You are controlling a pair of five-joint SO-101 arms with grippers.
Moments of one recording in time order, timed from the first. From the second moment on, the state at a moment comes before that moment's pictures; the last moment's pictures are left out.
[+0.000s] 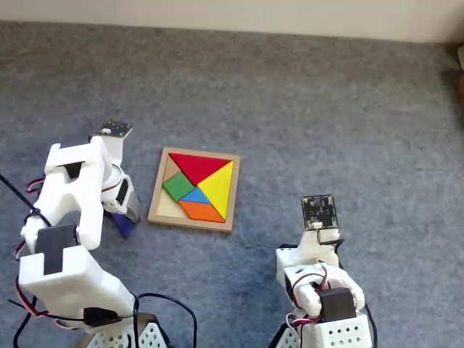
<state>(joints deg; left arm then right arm) -19.4 10.6 25.7 69.8 -16.6 -15.4 -103.9 96.0 70.5 -1.1</state>
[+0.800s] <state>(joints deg) -19.3 9.4 25.7 70.6 -8.7 -15.4 -103.9 96.0 70.5 -1.1</state>
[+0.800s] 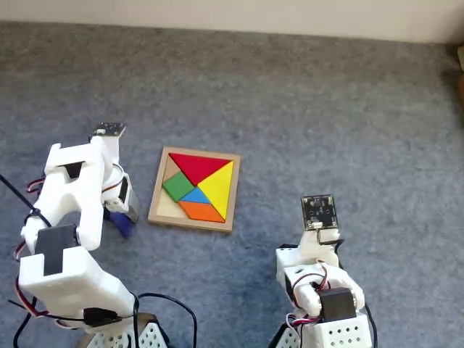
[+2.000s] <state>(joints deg) 0.4 -6.2 33.6 67.0 35.8 -15.4 -103.9 96.0 70.5 -1.1</state>
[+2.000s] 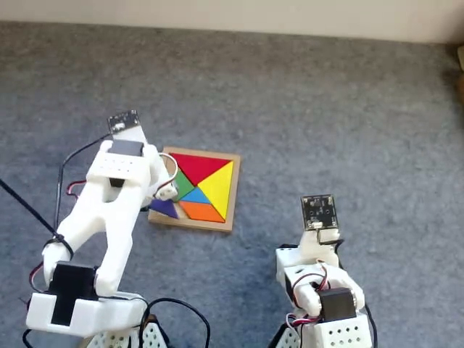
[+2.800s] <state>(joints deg) 1.1 -6.9 34.6 65.0 48.9 -15.4 -103.9 96.0 70.5 -1.1</state>
